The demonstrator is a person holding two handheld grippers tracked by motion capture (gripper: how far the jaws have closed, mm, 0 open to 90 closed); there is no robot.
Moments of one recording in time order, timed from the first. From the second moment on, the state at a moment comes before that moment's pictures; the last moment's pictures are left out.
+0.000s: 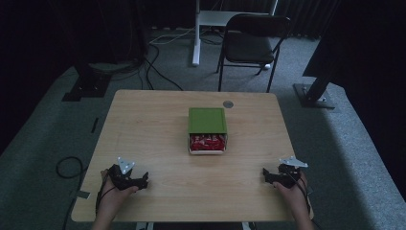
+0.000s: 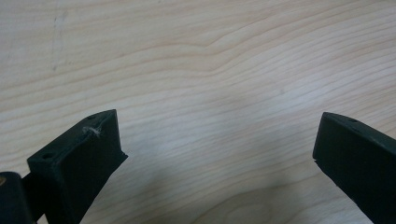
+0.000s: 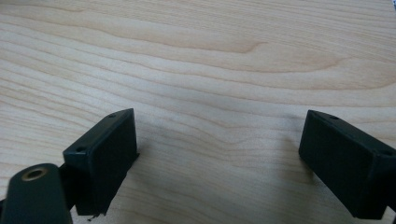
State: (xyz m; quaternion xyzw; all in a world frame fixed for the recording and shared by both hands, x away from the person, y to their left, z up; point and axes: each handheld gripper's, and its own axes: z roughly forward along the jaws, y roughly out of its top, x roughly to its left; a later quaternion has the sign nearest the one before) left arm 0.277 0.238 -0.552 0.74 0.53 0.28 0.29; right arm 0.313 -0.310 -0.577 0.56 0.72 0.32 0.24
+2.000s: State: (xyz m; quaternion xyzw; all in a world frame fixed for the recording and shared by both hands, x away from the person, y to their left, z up) left arm 0.294 0.066 -0.525 0.86 0.22 0.40 0.25; right arm 0.313 -0.309 -0.577 0.56 0.72 0.32 0.24
